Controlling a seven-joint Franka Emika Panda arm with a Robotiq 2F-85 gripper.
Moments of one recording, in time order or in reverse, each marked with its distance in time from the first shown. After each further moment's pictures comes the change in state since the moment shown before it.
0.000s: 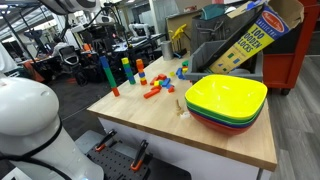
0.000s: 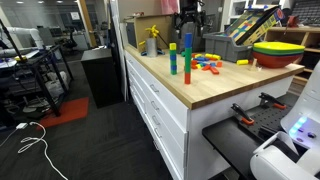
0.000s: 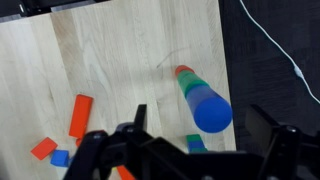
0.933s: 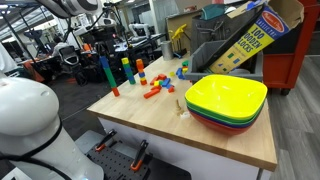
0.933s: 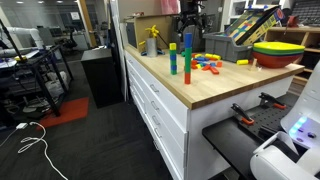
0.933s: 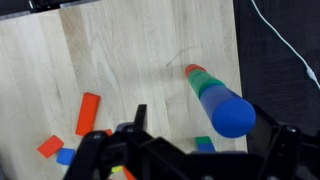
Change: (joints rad) arm 0.000 0.016 -0.004 -0.015 -0.039 0.011 0.000
